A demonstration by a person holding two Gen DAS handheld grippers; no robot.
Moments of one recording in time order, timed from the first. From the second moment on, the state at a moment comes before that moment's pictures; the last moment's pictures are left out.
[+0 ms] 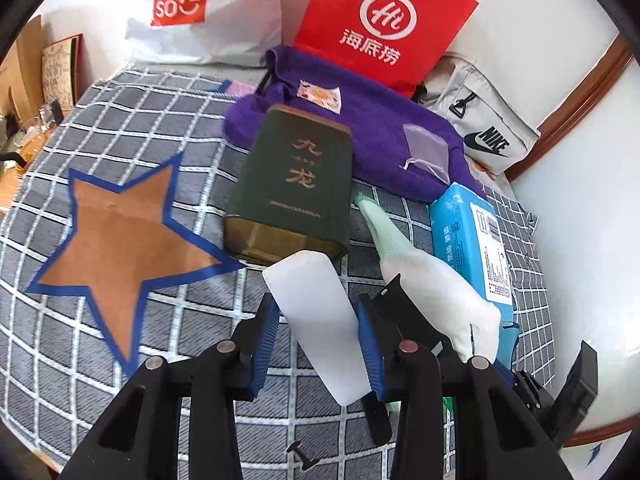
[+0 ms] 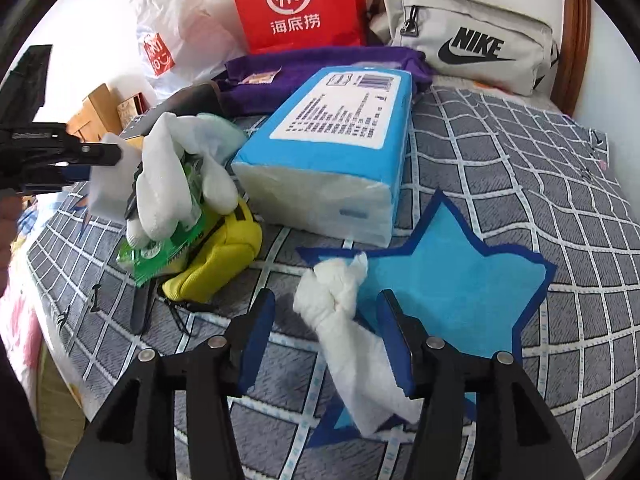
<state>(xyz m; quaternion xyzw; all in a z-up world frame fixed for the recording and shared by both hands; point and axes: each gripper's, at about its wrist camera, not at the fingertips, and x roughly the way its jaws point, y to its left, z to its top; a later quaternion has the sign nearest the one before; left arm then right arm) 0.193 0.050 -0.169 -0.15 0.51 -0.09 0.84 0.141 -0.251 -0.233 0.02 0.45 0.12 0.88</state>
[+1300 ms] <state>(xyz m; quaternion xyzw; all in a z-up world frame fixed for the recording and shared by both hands) 0.195 0.074 -0.077 -0.14 0.44 -0.05 0.88 0.163 -0.250 -0.069 0.04 0.34 0.13 0.93</state>
